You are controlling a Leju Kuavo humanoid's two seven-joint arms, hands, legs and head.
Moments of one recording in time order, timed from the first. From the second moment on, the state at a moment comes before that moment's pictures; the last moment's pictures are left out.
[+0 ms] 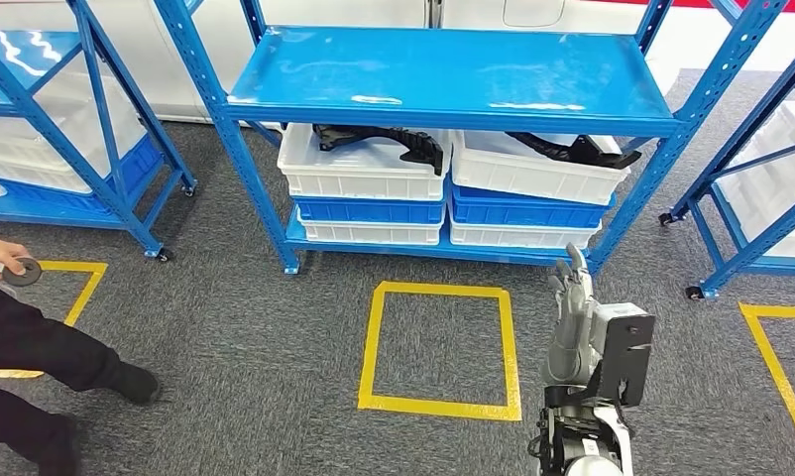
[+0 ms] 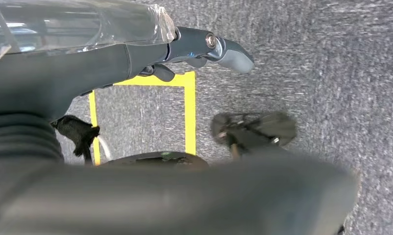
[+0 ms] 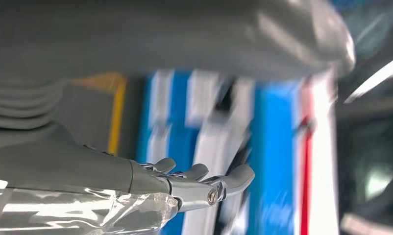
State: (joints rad) left arm -0.10 -0.01 -0.84 -0.23 1.05 0.35 -0.13; right arm 0.01 -0.14 0.39 -1.90 -0.10 -0.70 -0.02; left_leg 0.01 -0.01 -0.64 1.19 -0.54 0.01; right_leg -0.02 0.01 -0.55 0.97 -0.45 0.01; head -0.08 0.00
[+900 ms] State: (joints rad) left arm -0.11 -0.01 -0.88 -0.23 0.99 0.30 -0.09; right arm -0.05 -0.07 0.22 -0.39 -0.11 -0.19 0.56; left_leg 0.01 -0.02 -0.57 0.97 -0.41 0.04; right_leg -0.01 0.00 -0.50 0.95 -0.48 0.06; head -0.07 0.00
